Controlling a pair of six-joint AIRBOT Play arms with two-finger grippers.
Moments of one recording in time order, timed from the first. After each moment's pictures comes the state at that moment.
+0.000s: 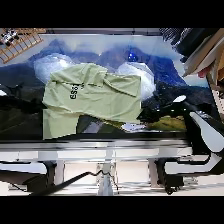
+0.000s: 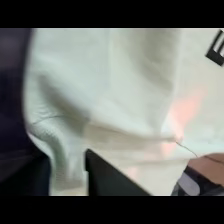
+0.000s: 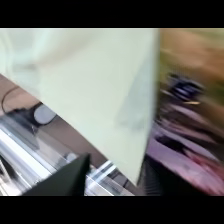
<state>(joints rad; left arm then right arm) 0.45 -1.62 1.04 1.09 -1.18 -1.09 -0.15 -1.52 0.76 -0.76 1.25 1.01</state>
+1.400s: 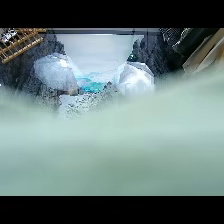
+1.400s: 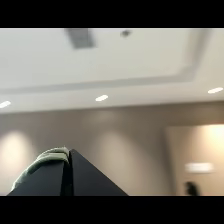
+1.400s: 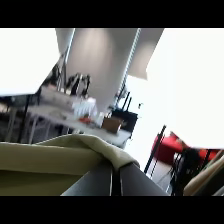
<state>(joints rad) 0.98 -0.82 1.56 -0.97 -1.31 -0.97 -0.07 -0.57 1.96 -1.17 1.17 1.19</state>
